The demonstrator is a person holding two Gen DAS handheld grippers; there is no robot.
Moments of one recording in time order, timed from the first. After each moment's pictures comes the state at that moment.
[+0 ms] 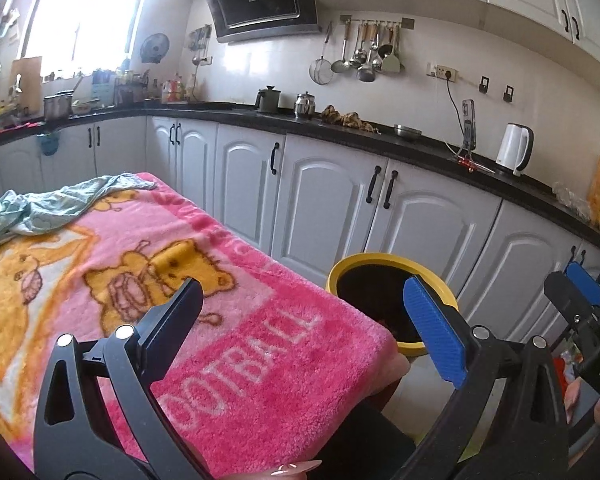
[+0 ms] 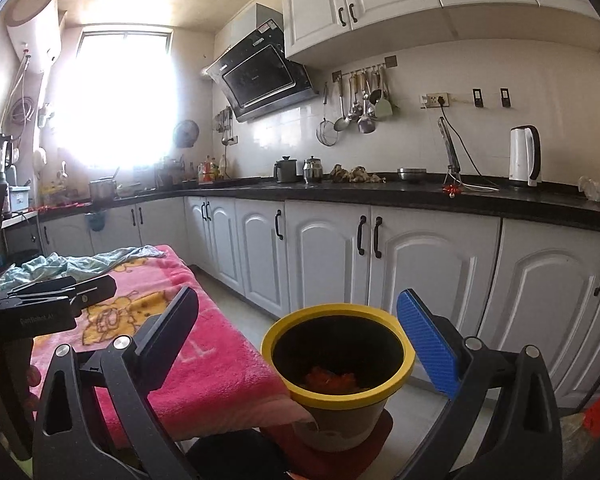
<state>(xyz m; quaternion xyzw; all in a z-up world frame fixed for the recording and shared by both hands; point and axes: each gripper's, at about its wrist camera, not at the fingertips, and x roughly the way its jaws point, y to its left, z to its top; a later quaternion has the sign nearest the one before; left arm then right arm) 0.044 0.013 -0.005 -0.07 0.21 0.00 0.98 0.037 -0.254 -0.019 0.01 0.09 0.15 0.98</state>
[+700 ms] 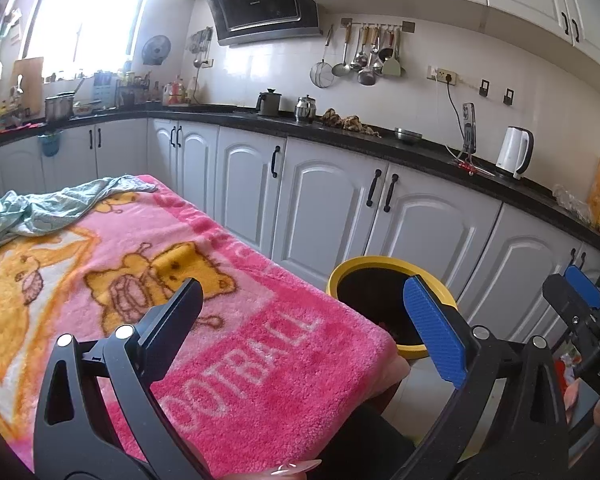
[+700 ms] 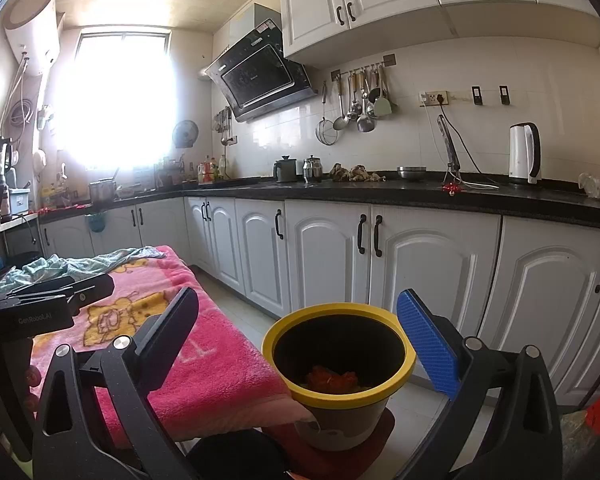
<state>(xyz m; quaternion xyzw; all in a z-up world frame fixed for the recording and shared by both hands) 0.043 0.013 -0.002 -0.07 0.20 0.01 0.98 0.036 -0.251 -0.018 0.01 0.09 0.14 0.99</state>
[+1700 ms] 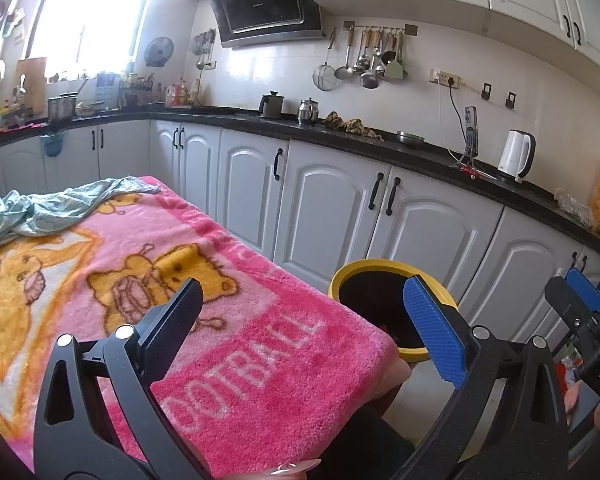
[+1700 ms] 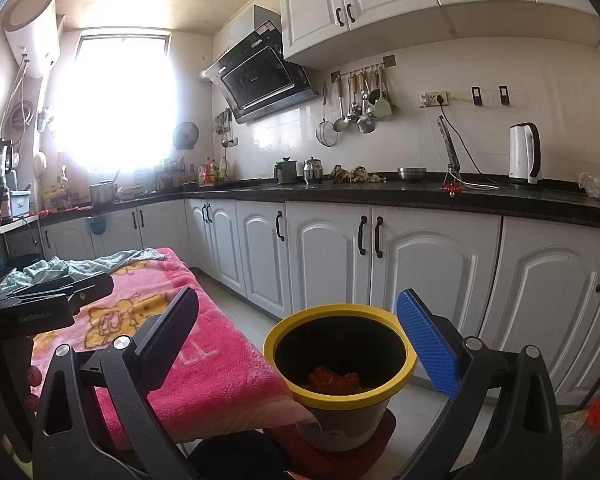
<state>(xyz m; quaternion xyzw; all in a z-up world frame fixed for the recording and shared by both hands) 0.043 0.012 0.004 -0.07 0.20 0.01 0.98 0.035 -0.245 -0.020 0.01 0.09 0.14 0.99</state>
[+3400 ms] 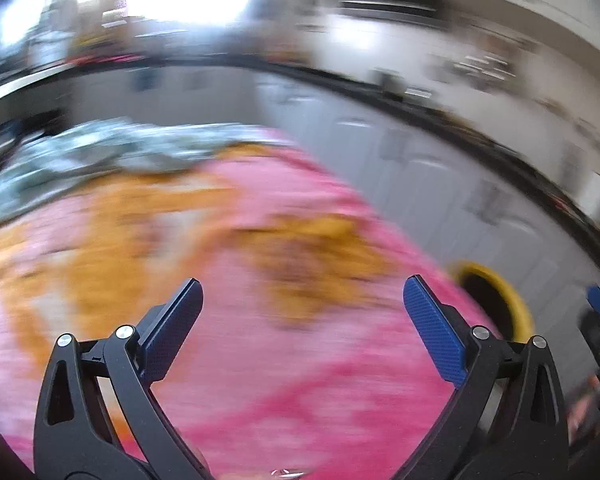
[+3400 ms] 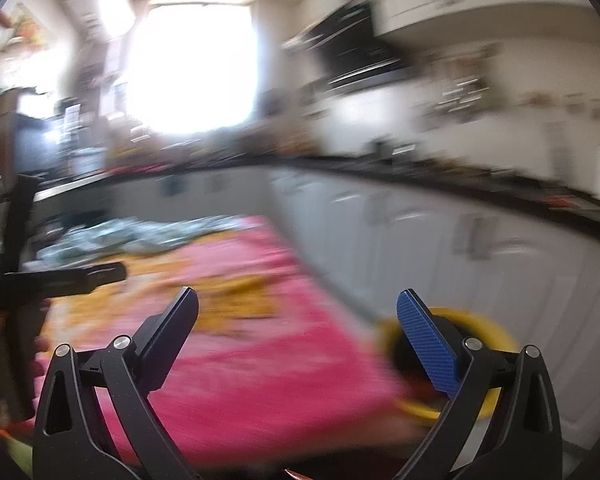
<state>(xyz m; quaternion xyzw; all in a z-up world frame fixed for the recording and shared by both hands) -0.001 0.201 -0.012 -0.17 0.27 0.19 0.93 0.052 -0.088 -0.007 -0.05 0.15 0.34 0.93</state>
